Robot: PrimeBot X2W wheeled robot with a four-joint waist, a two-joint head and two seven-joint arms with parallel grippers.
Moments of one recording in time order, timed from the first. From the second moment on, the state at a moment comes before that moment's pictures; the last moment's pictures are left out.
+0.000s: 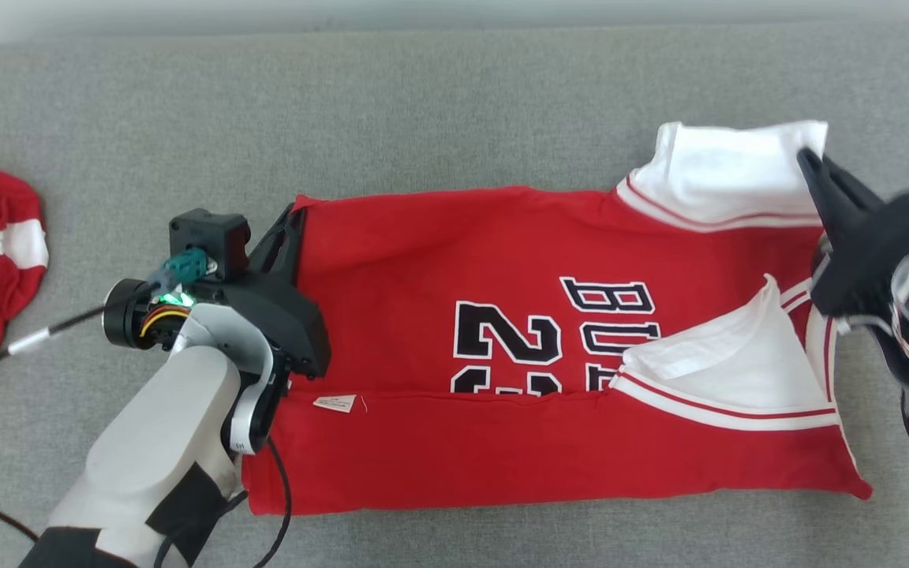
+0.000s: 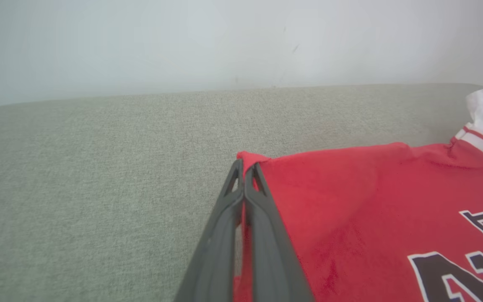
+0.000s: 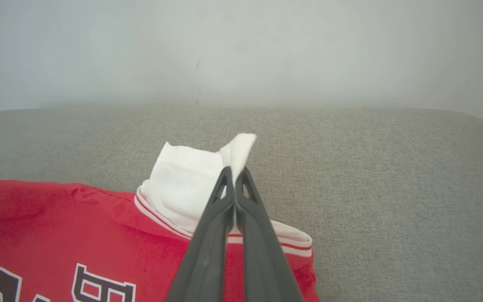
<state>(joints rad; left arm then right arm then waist) -0.82 0.29 -0.67 0.60 -0.74 0.09 -0.05 -0.71 -0.42 0.20 0.43 0.55 0.13 0.30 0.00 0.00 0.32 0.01</state>
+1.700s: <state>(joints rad) -0.37 0.32 -0.60 0.46 -0.78 0.21 -0.26 0.01 -0.28 -0.12 -0.13 0.42 0.13 0.55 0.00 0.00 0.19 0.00</state>
